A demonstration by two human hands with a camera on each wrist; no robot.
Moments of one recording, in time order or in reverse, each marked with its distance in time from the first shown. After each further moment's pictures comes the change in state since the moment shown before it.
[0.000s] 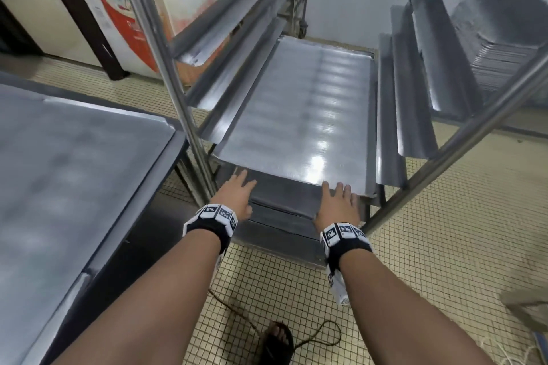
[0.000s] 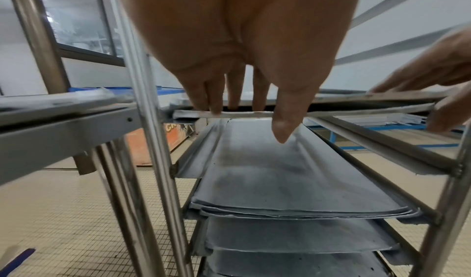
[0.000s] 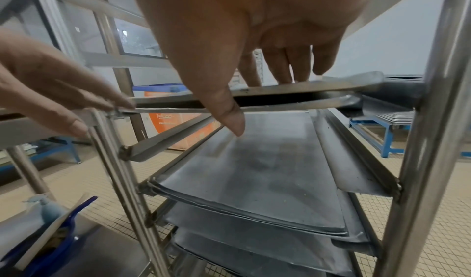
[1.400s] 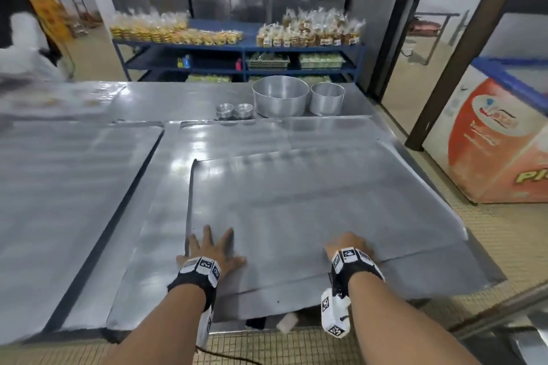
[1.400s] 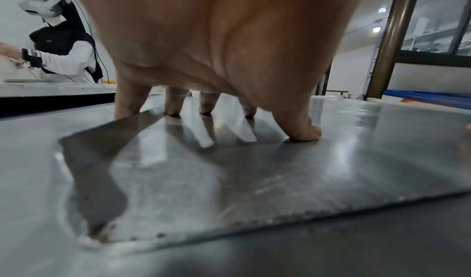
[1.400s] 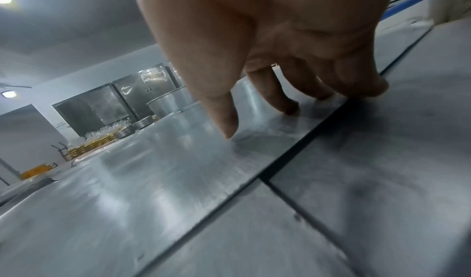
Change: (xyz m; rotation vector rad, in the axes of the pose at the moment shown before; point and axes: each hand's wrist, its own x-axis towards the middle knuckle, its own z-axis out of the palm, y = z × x) left_hand -0.406 -0.257 0.089 -0.702 0.047 -1.498; right_hand -0.136 -0.479 0.022 -0.044 -0.255 -0.741
